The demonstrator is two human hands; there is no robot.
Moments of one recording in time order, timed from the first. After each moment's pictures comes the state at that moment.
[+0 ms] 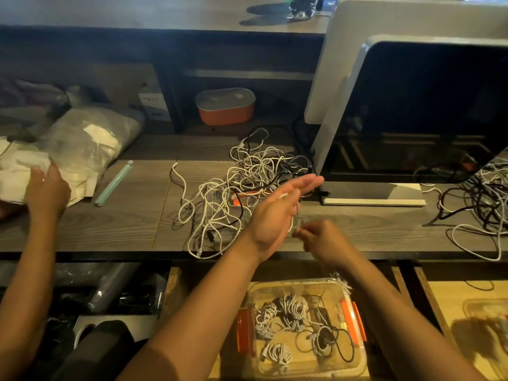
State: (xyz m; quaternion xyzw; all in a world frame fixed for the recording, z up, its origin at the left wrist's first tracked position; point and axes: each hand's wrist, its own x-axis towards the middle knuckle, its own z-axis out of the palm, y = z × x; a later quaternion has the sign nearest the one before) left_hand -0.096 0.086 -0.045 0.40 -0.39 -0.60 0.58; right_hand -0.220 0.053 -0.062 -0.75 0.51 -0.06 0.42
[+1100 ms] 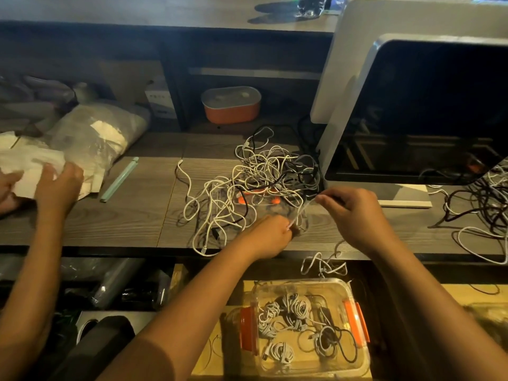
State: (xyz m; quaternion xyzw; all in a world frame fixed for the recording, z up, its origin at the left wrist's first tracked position) left_hand -0.073 0.082 -0.083 0.68 -0.62 -0.37 0.12; right_hand -0.229 0.035 -0.022 -0.80 0.49 -0.20 0.28
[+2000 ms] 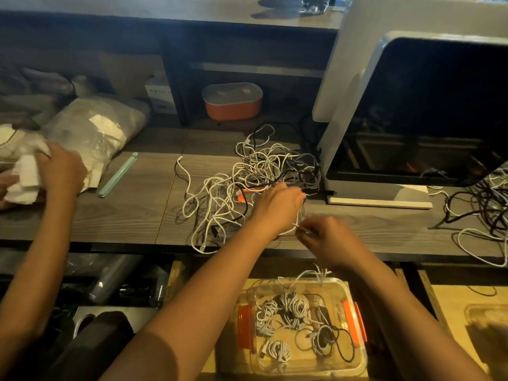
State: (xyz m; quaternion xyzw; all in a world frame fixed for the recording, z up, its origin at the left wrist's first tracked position) left_hand -0.080 0.049 -0.068 0.72 -0.64 -0.19 0.18; right_hand -0.218 0.057 -0.048 -0.83 0.47 -0.03 0.30
